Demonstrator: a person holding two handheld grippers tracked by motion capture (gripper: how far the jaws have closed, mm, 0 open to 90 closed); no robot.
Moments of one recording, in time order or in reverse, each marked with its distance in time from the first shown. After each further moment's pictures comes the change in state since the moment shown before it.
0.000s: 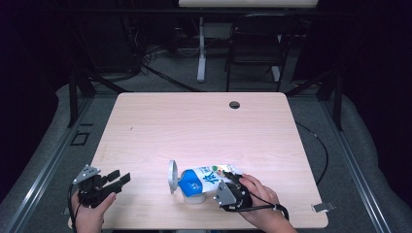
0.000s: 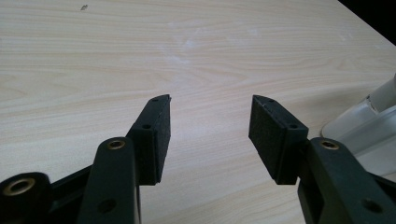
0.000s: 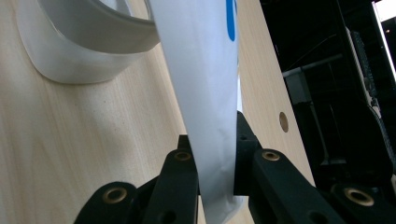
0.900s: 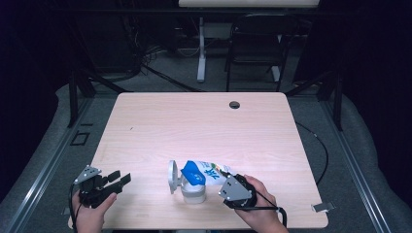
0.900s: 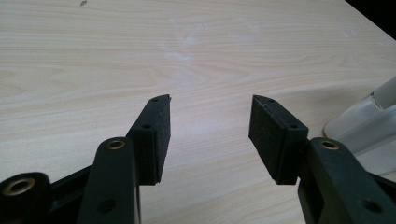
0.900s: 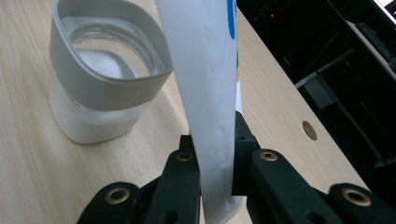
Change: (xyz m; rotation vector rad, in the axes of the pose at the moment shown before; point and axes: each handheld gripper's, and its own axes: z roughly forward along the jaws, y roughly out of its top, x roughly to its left) left arm 0.000 -0.002 0.003 0.004 0.005 -0.005; right arm -0.005 -0.005 -0.006 -0.159 0.051 0.277
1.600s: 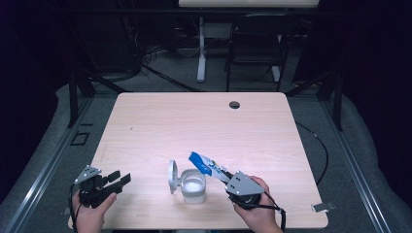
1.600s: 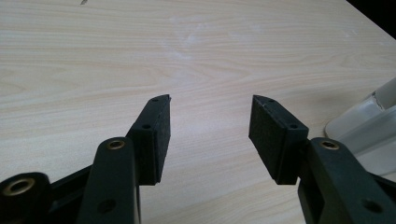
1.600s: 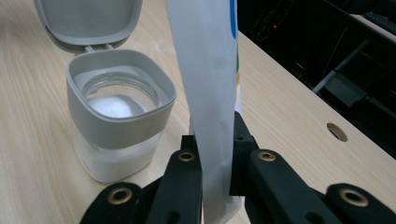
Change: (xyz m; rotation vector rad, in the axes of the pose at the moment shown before) left arm 0.001 0.000 0.001 0.001 0.000 -0.001; right arm -0.007 -0.006 -0.002 -0.114 0.042 0.204
